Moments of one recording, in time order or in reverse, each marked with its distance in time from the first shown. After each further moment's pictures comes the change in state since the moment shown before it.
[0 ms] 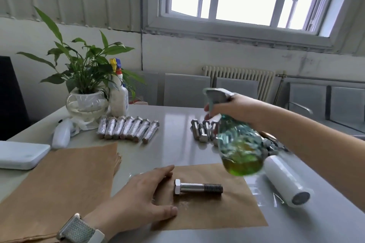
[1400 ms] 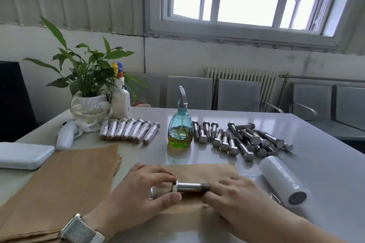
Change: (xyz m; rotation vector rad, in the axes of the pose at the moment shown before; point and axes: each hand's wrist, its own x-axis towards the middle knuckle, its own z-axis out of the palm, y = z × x) left_hand -0.009 0.022 -0.012 0.024 0.226 0.220; right_hand -0.112 0.092 0.077 -1.181 -0.029 -0.782
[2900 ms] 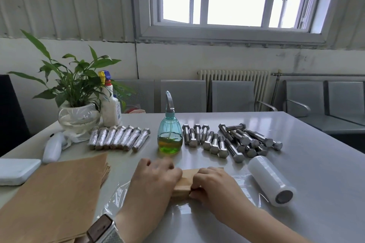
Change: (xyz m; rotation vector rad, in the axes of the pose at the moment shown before) left_hand 0.041 0.040 0.036 0.678 0.256 0.090; right_hand 0.025 0.015 0.040 0.438 0.142 0.401
